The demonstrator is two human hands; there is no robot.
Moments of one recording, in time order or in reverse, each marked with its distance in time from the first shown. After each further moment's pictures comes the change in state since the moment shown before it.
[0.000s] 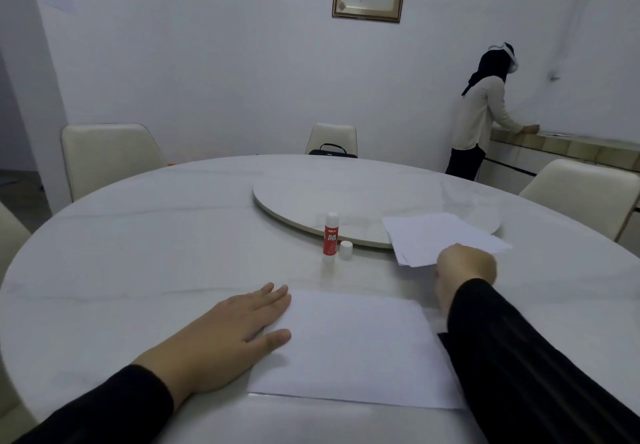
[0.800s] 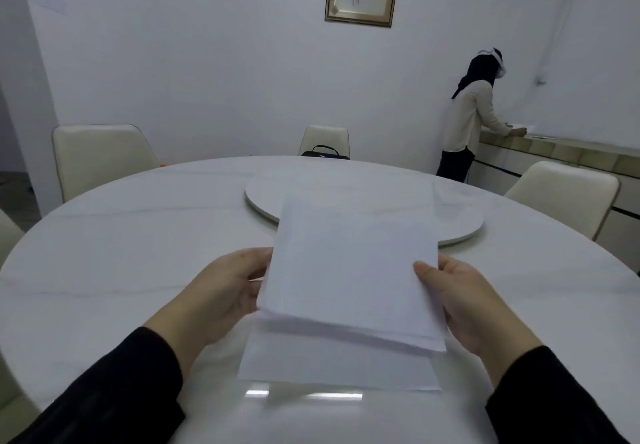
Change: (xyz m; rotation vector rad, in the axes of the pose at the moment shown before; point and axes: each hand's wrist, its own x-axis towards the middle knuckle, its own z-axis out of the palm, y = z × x) left_hand 0.012 0.041 -0.029 -1.469 0.297 -0.259; right_hand -0.052 0.006 -0.057 0.066 -0.648 -0.077
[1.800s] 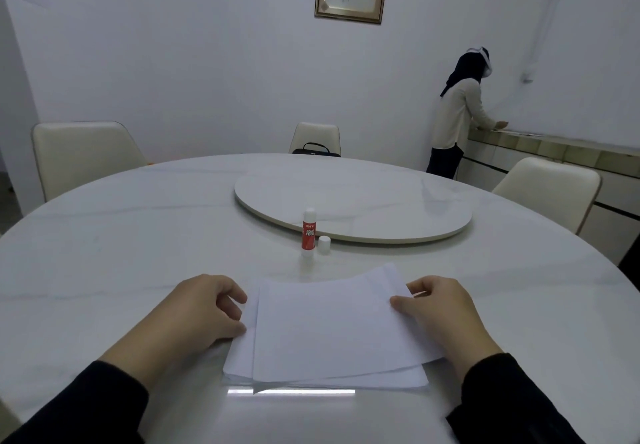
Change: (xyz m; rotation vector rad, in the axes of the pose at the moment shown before) left_hand -0.014 -0.009 -0.023 1.093 0.162 -0.027; right_hand -0.004 0.022 -0.003 -0.656 0.234 0.019
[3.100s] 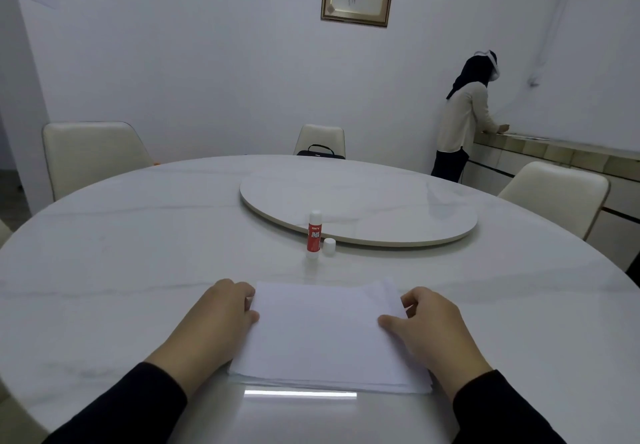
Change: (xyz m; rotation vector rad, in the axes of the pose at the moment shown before) left_hand 0.015 0.001 0.028 0.272 0.182 0.107; right_hand -0.019 -0.004 0.016 -0.165 -0.015 -0.073
